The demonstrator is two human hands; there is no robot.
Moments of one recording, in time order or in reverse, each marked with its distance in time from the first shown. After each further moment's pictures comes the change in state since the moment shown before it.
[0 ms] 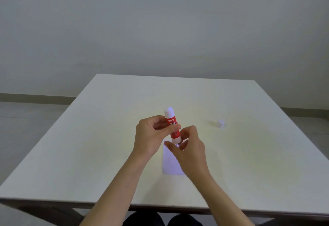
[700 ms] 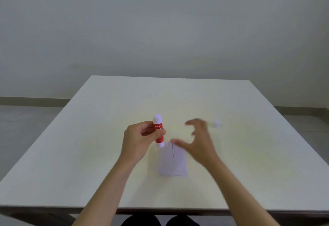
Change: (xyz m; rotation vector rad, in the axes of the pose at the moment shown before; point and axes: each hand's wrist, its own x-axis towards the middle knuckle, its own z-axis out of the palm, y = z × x) left_hand 0.004 -0.019 -0.020 0.097 0.032 0.002; right_hand 0.042 0.036 -0.031 -0.246 -0.006 -0.076
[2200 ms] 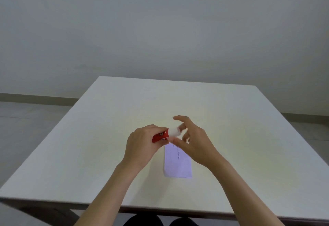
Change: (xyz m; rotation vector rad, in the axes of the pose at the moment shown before) left_hand 0.000 -0.008 -0.007 0.656 -0.019 0.351; right_hand -0.005 -0.045 -0.010 -0.017 -0.224 -0.219
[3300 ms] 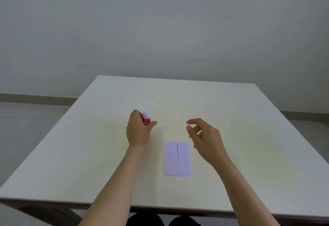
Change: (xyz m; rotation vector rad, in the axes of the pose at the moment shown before) left_hand 0.049 -0.050 0.040 -0.137 0.276 -0.448; right_hand -0.006 0.016 -0.006 0.071 0.220 0.178
